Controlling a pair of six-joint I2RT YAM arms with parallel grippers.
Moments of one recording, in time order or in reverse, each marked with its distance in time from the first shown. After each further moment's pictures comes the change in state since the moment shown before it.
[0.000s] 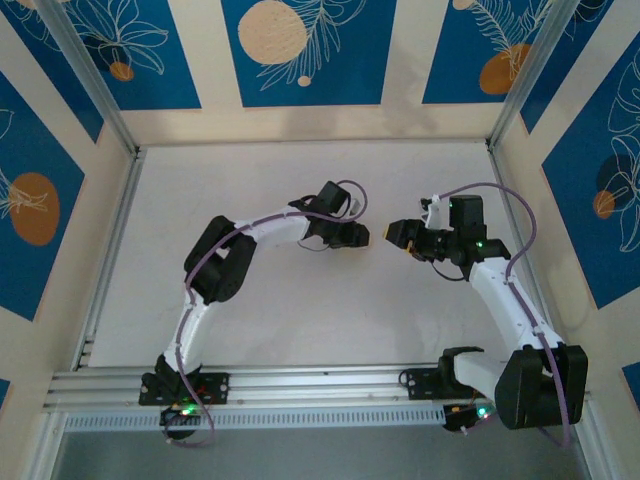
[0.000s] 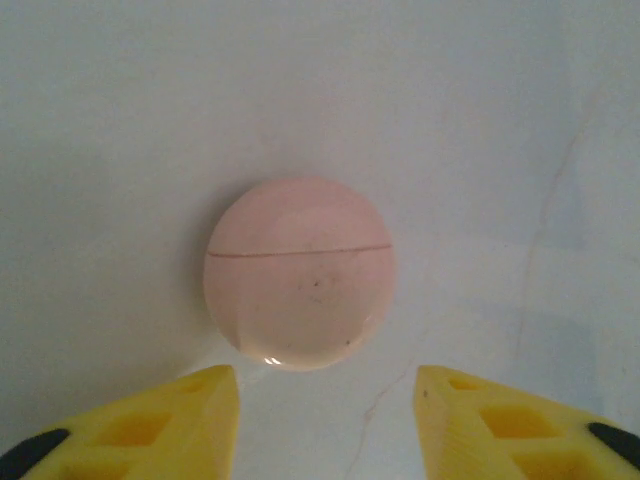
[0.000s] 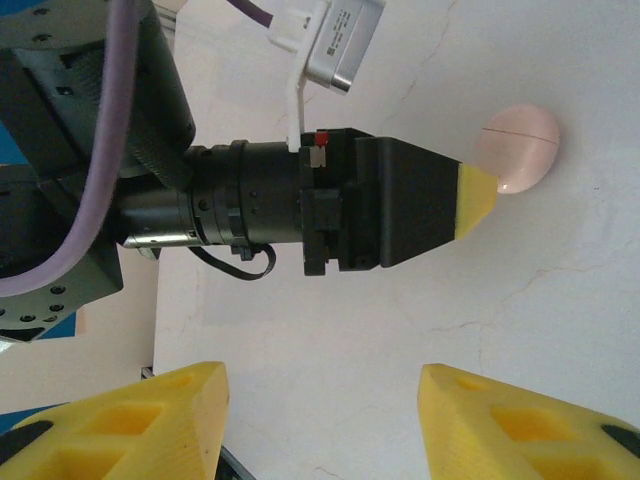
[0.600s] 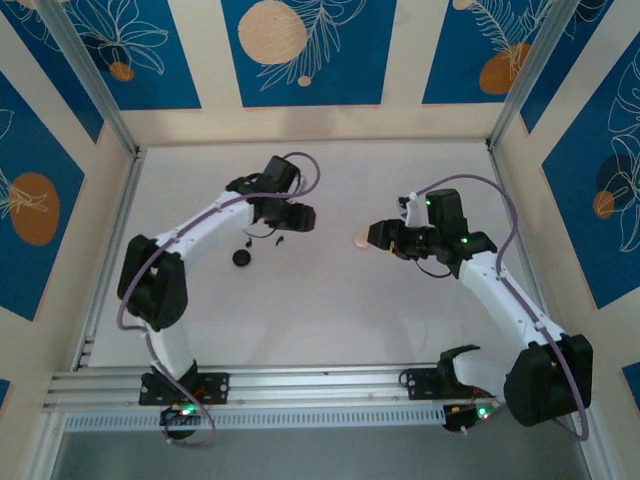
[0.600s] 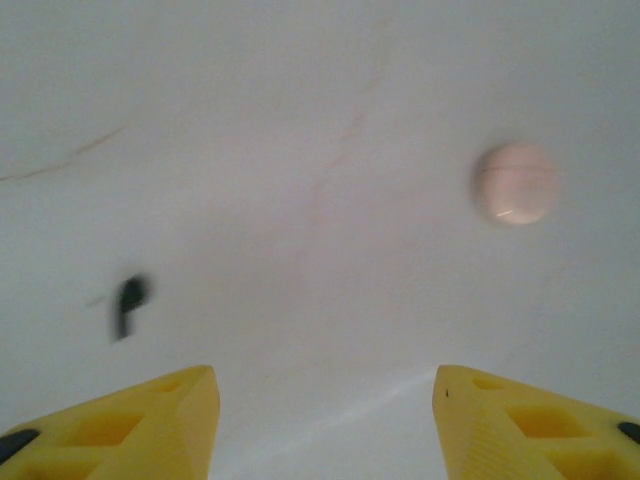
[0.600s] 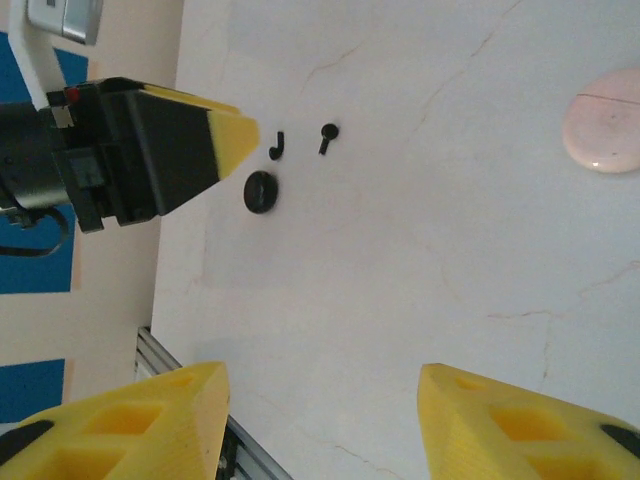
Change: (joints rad) left arm 0.182 -0.444 -0.177 -0.378 -0.311 0.247; right arm 0.201 0.052 0.078 -0.013 0.086 0.039
